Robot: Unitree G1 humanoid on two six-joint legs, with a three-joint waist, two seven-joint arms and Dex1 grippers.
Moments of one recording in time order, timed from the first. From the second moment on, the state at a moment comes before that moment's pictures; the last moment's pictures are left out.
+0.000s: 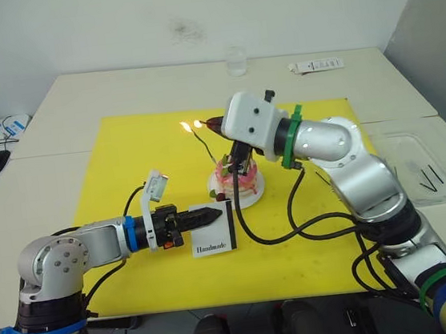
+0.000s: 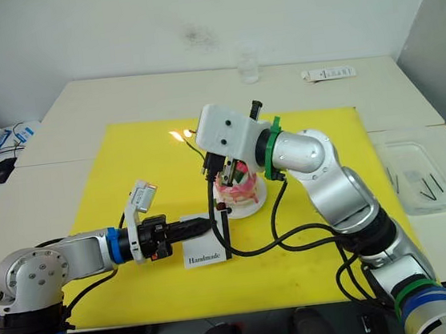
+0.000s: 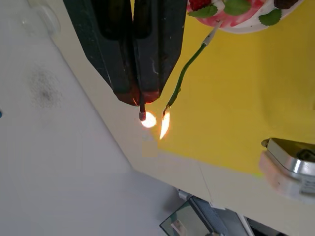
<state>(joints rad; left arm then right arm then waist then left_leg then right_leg) -0.34 0.66 0.21 -0.23 -1.14 1.32 -0.66 -0.83 -0.35 0.32 -0.45 -0.04 0.66 0.73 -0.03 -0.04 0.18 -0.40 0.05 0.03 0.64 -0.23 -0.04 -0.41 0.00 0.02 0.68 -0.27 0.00</state>
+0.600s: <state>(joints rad) -0.38 0.66 0.17 -0.20 -1.17 1.35 -0.70 -0.20 -0.80 -0.25 -0.75 0.17 0.80 0.82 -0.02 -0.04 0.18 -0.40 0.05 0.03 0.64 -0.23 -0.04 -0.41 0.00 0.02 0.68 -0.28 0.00</state>
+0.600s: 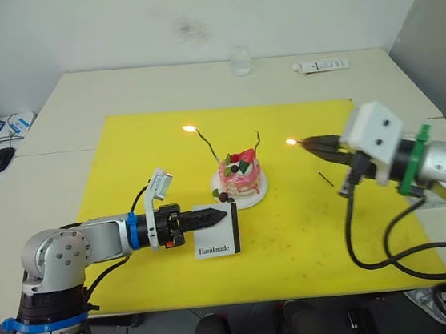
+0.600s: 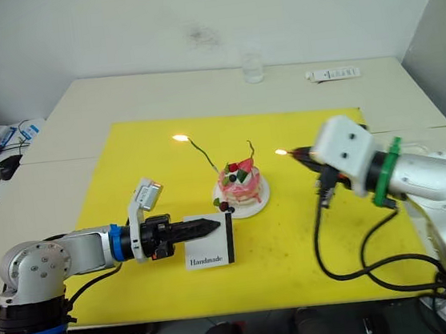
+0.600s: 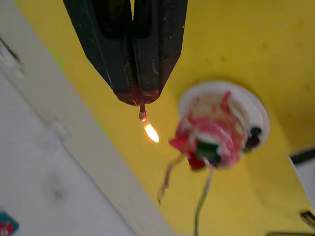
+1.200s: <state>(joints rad) -0.29 0.58 0.17 -0.28 -1.29 1.37 -0.57 -0.20 -0.75 -0.38 -0.08 0.05 0.66 0.48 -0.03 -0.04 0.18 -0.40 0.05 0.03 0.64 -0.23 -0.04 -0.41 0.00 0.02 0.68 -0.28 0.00</state>
